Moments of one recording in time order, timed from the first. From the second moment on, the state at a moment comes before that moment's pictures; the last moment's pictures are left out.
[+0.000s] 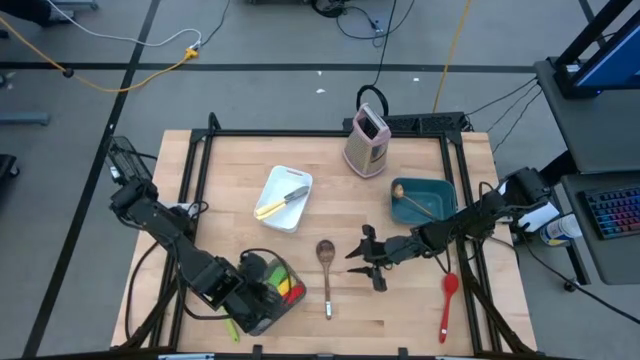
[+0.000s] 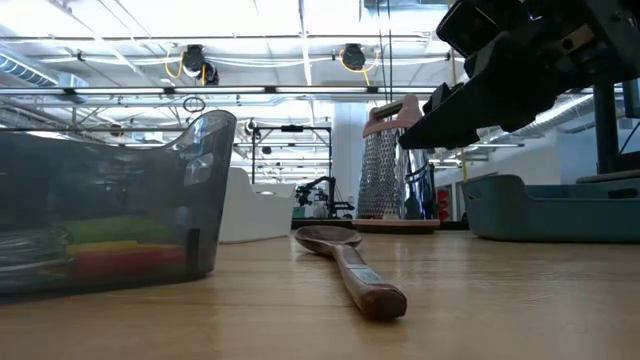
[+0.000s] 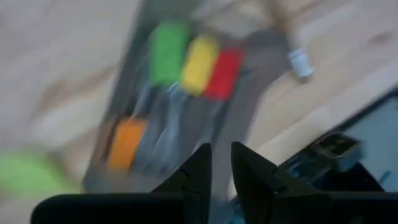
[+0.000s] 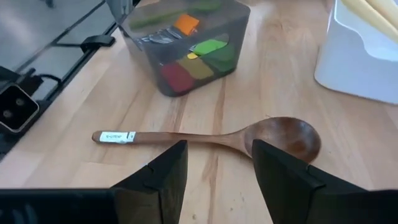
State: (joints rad) left arm -0.70 1.69 1.49 -1.10 -0.19 -1.77; right arm 0.37 1.54 0.56 0.52 0.16 0.18
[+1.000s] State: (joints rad) left arm -0.97 1.70 1.47 -1.23 -0.04 -2.40; right arm 0.37 1.54 0.56 0.66 0.16 -0.34
